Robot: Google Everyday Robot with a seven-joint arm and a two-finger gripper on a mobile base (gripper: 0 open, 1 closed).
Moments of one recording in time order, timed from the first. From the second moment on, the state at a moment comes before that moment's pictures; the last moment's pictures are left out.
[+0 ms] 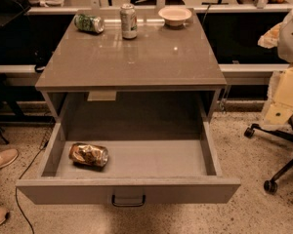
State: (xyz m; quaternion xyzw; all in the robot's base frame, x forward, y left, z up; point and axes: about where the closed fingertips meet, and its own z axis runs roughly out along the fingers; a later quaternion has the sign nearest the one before) arm 0.438 -0.217 0.976 -0.60 0.78 -0.03 0.16
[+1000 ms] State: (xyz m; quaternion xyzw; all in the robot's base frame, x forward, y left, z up) arm 0.461 -0.187 0.926 -0.59 0.78 0.07 0.19
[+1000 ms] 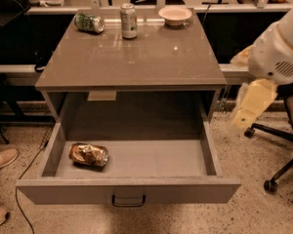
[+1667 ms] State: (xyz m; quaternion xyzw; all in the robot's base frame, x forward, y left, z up) arm 0.483 -0.079 0.859 -0.56 0.77 0.20 0.23
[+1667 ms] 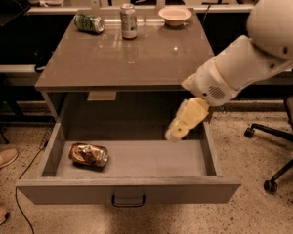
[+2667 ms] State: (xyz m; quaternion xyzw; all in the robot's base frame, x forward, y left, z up) arm 0.492 0.032 0.769 -0.49 0.80 0.26 0.23
